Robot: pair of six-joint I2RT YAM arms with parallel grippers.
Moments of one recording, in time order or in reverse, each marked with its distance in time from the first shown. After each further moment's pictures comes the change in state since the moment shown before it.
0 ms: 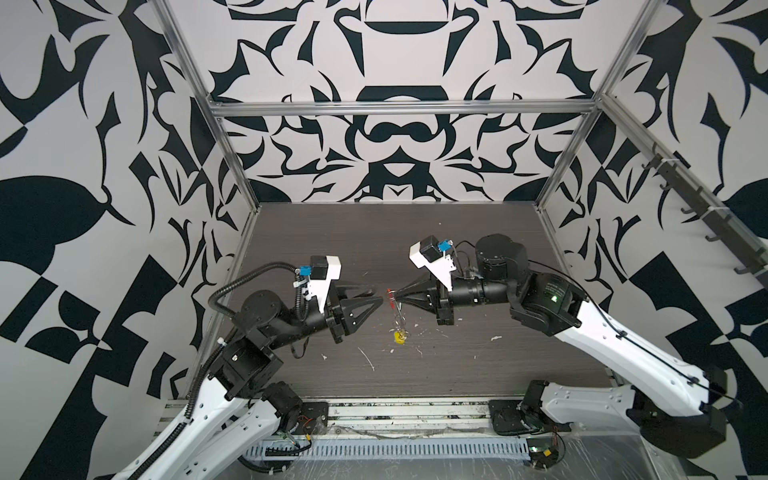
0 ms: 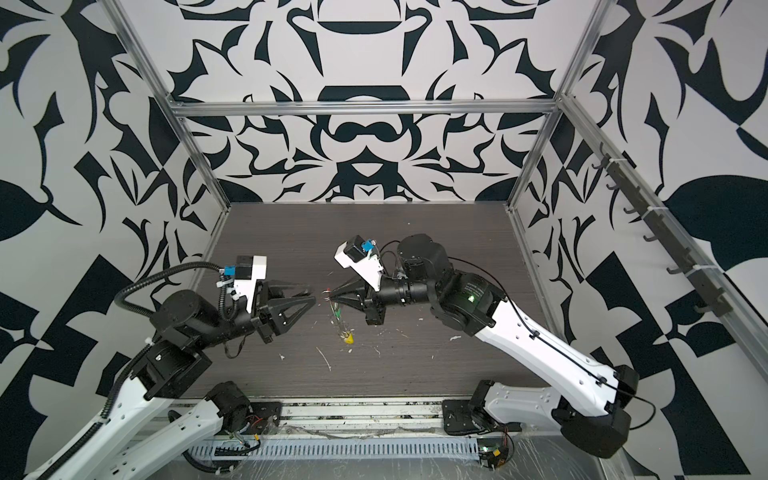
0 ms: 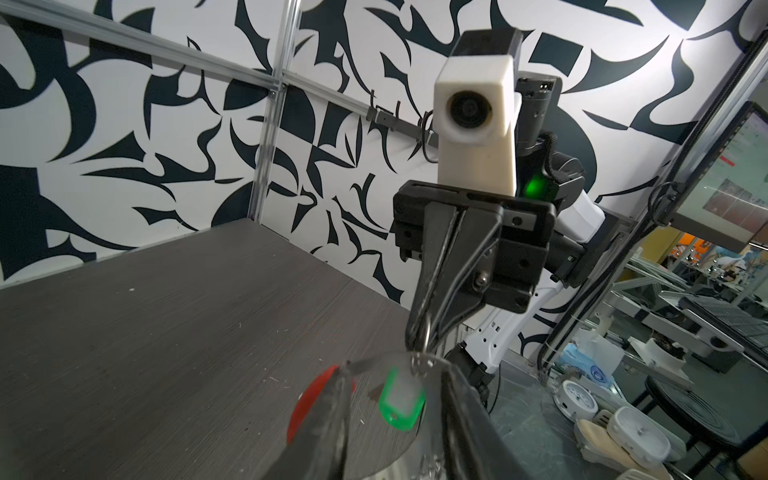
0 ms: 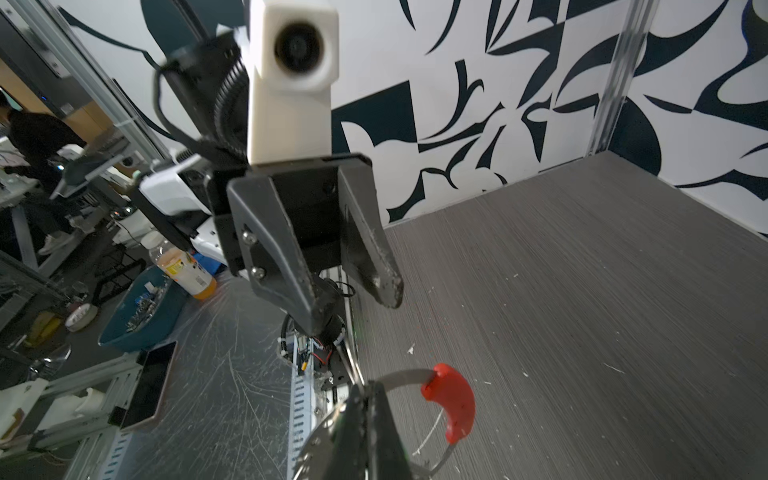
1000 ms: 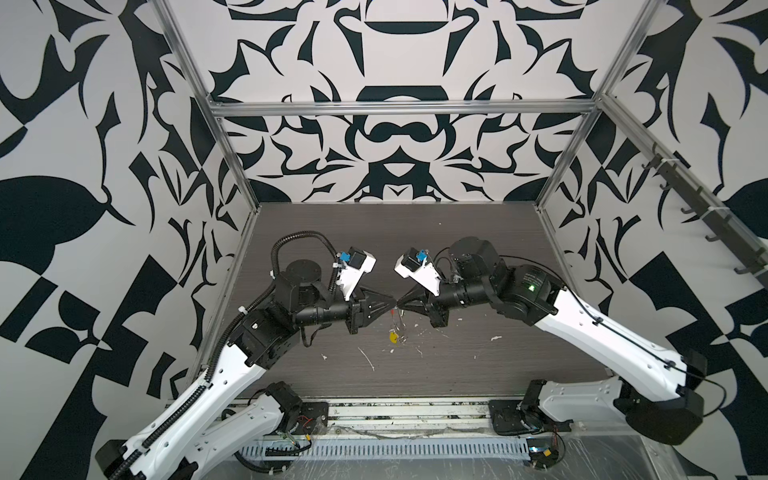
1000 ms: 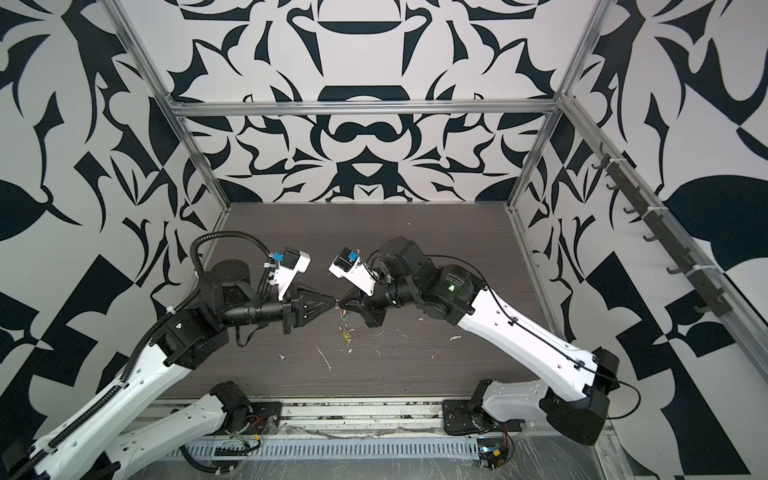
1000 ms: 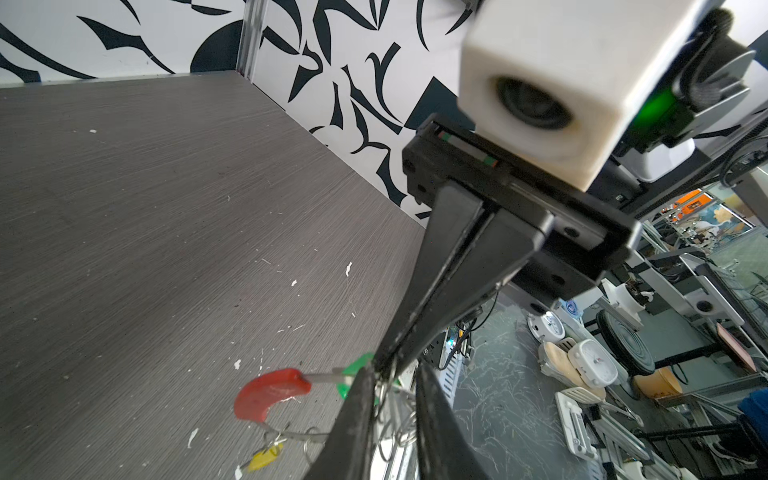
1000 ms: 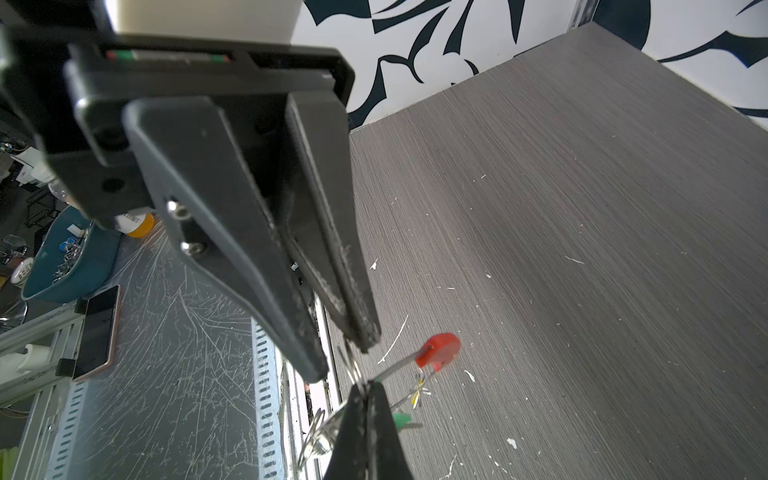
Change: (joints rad) left arm 0.000 0.190 0.120 -0.293 0.057 0.042; right arm -0.002 0.087 0.026 -0.192 0.092 -0.078
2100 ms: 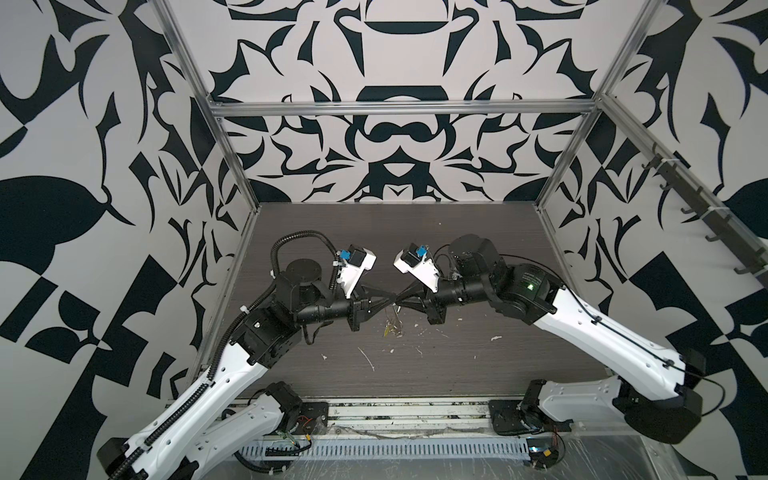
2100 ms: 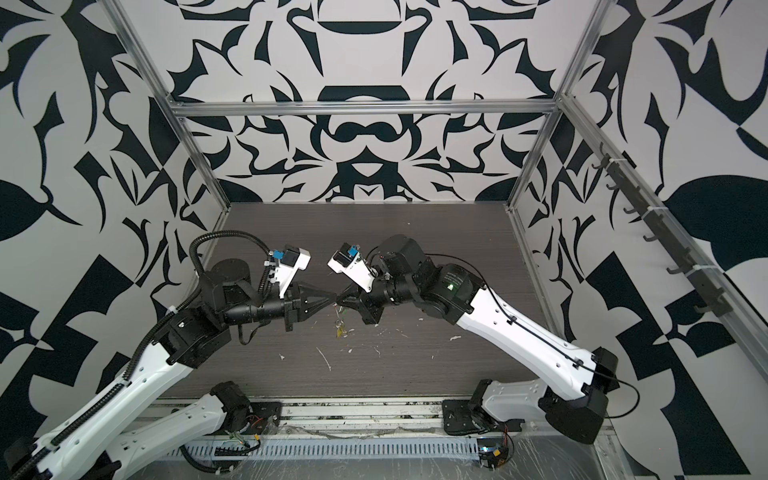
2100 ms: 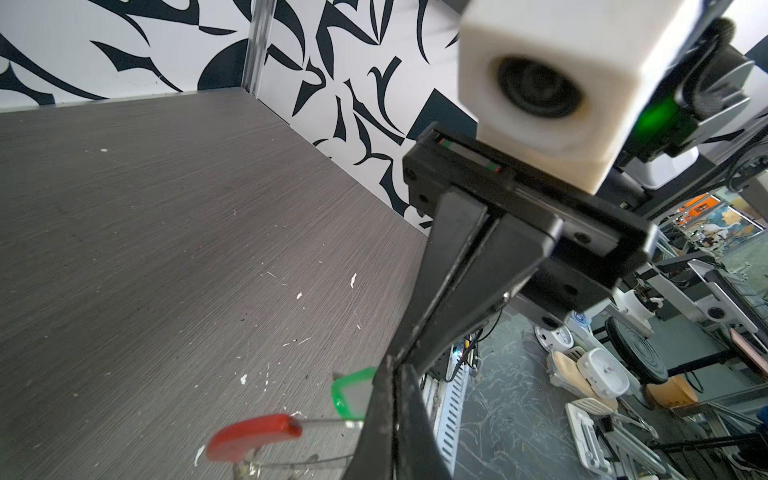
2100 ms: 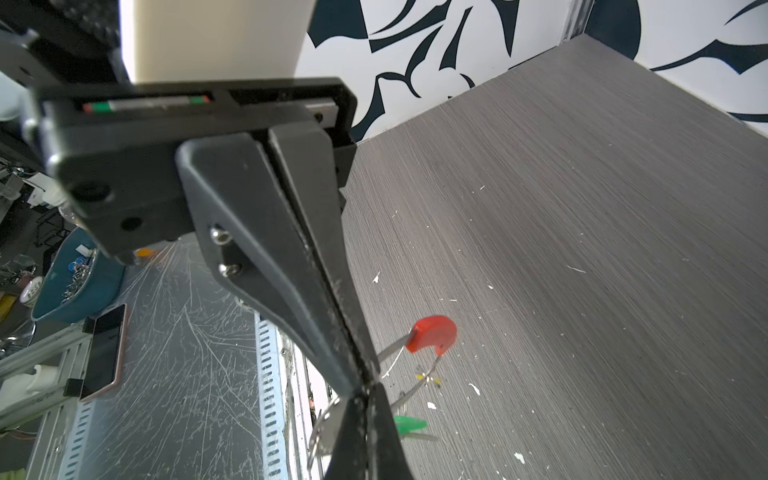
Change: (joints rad) left arm 0.001 -0.002 -0.011 0.051 -0.015 0.002; right arm 0.002 0.003 0.005 0.044 -0.003 0.049
